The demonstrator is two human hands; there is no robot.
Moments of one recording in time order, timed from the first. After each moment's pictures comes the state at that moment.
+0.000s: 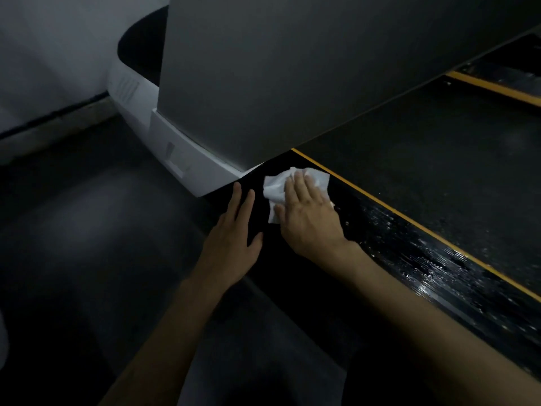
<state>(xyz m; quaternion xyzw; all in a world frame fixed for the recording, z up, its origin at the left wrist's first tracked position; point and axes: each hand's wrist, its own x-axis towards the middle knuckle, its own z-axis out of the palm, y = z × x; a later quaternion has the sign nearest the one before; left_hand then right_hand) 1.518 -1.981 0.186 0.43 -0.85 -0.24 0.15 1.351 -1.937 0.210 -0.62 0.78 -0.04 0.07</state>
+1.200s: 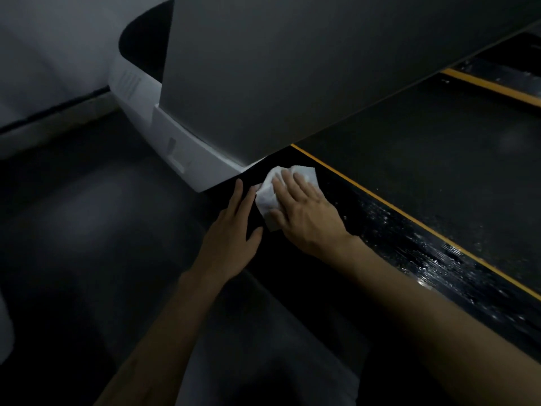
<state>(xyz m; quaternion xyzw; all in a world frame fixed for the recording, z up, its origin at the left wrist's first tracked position) 1.524 -1.982 0.184 0.42 -0.86 -0.25 0.16 1.344 -1.928 0.216 -0.68 0.73 -0.02 0.06</state>
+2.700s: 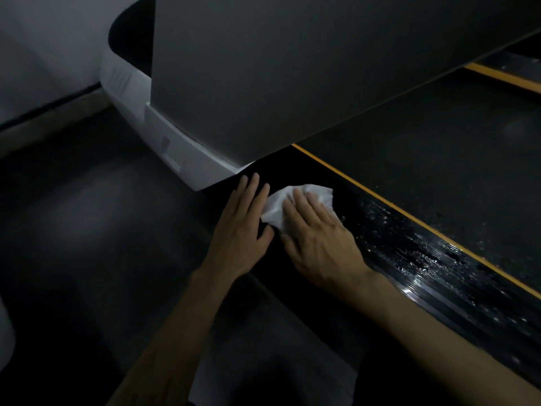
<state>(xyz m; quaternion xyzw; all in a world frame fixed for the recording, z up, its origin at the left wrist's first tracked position) 1.499 -1.988 0.177 0.37 -0.89 -0.19 0.18 1.345 -1.881 0.208 -0.68 0.73 -0.05 0.05</state>
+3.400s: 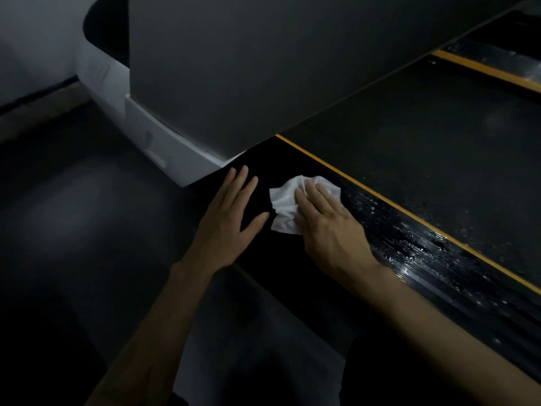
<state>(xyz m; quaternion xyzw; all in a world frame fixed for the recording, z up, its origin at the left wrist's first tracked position) 1.505 -2.002 0.165 0.31 -0.90 -0.19 0.23 1.321 -1.870 0.206 -0.63 0.77 -0.08 0.06</state>
